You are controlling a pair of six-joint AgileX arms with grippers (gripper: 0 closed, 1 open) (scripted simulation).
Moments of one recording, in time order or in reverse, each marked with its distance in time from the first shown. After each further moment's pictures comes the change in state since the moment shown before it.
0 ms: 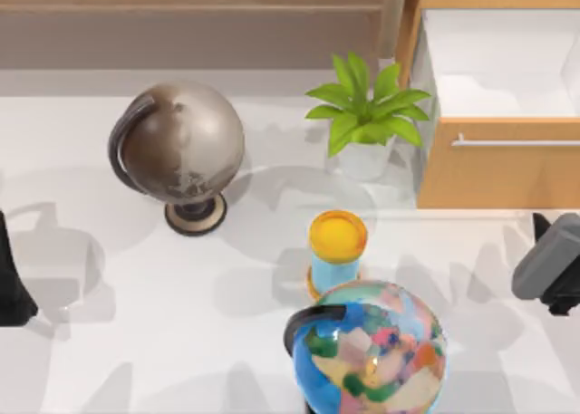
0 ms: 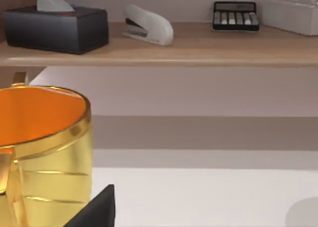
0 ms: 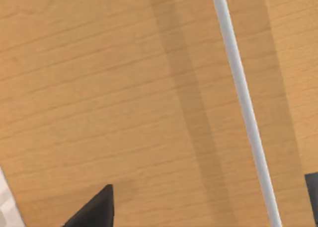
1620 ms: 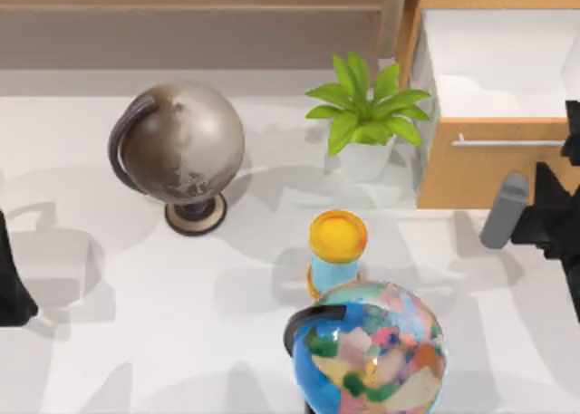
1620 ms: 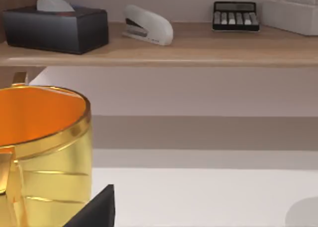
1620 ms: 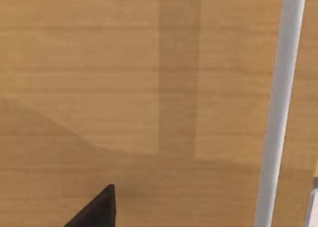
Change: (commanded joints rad) left arm 0.000 0.000 0.000 0.000 0.000 0.000; right arm 0.040 0.255 0.232 0.122 0.222 -0.323
